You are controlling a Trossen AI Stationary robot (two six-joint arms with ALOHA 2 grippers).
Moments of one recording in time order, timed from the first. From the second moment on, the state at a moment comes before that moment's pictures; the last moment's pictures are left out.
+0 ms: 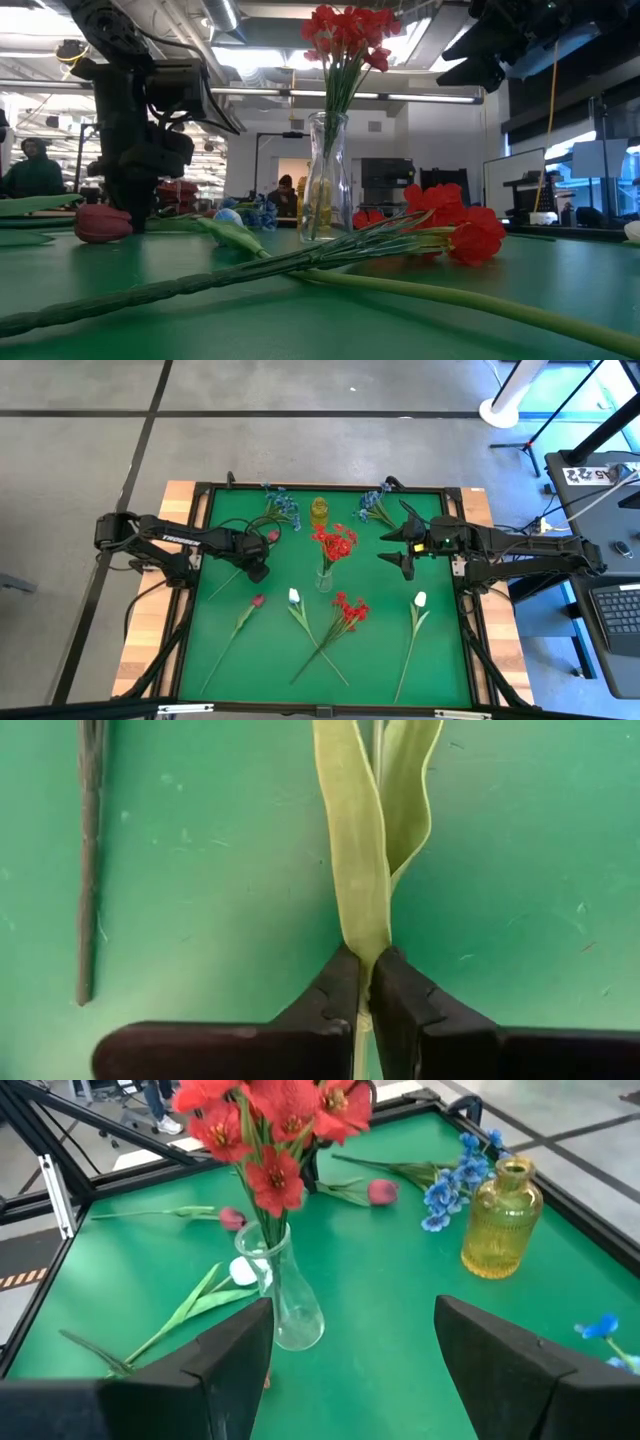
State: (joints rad) left arm 0.22 1.36 0.58 -0.65 -0.21 -0.65; right arm -0.12 0.84 0.67 -0.23 0.00 0.18
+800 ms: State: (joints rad) left arm -0.07 0.82 0.73 -0.02 -0.27 -0.35; right arm -0.12 0.84 0.67 -0.19 0.00 0.18
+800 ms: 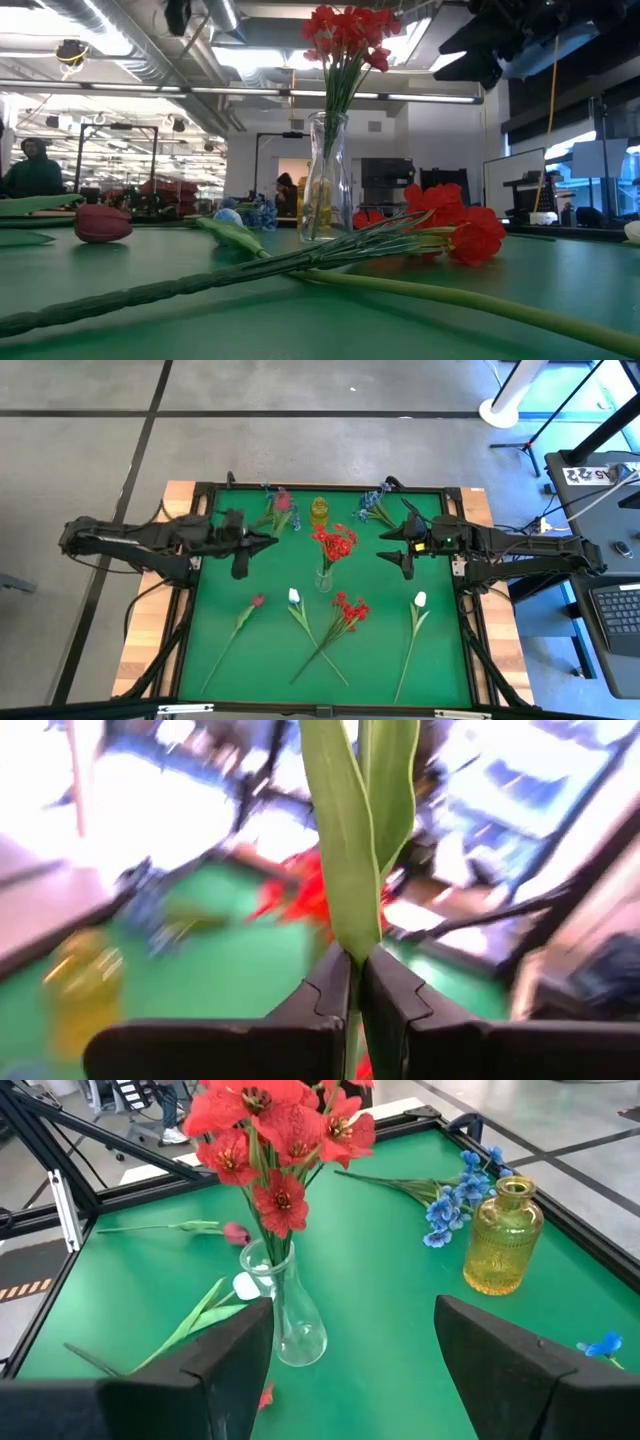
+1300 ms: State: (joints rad) left arm -0.17 1.11 0.53 0.88 -0.27 -0.14; right arm -0.12 0.84 0.67 -0.17 0.01 0.15
